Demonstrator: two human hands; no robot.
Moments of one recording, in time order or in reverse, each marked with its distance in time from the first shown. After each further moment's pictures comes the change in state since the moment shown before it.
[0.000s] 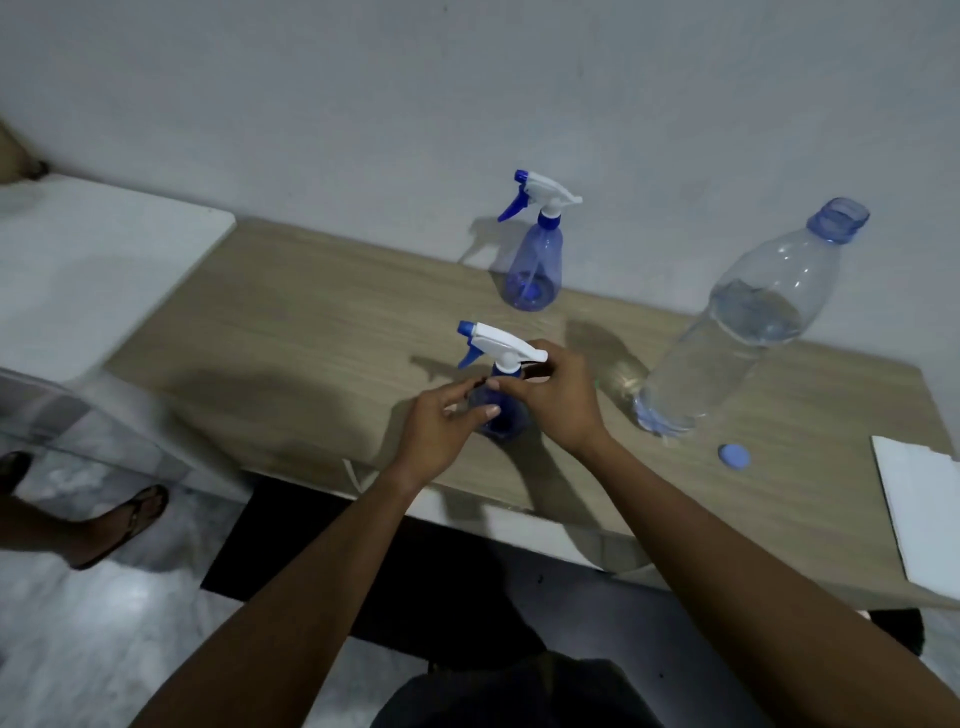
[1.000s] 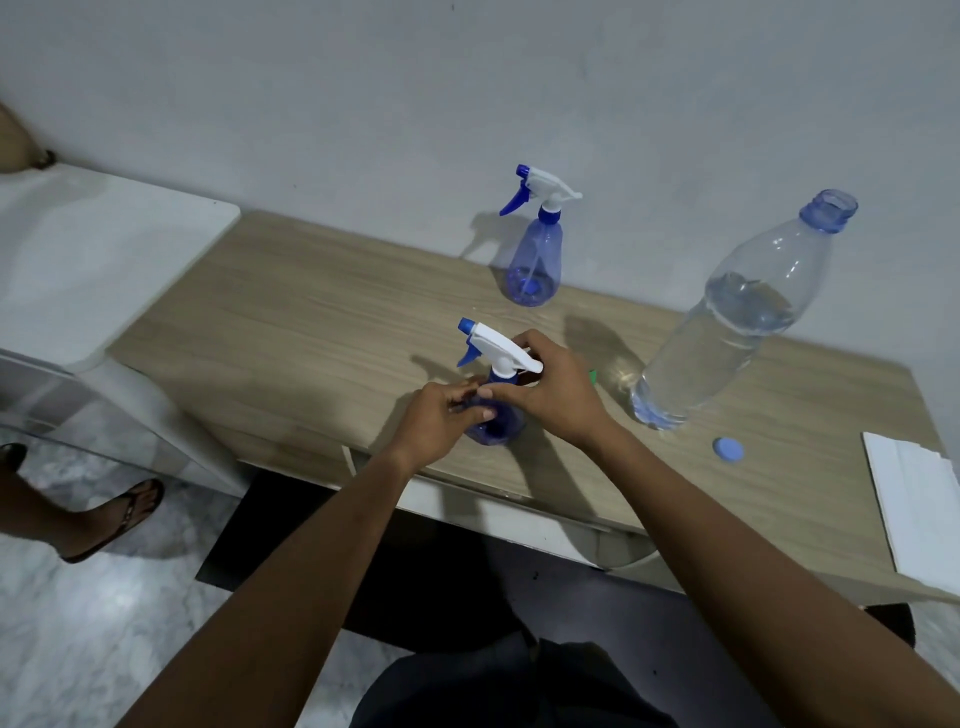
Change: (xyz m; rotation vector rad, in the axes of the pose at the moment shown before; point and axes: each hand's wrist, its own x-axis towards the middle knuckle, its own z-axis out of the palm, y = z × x) left_hand -0.002 -0.007 -0.008 0.185 -0.128 -0.030; right_hand -0.006 0.000 -0.007 -0.204 -0.156 -0.086
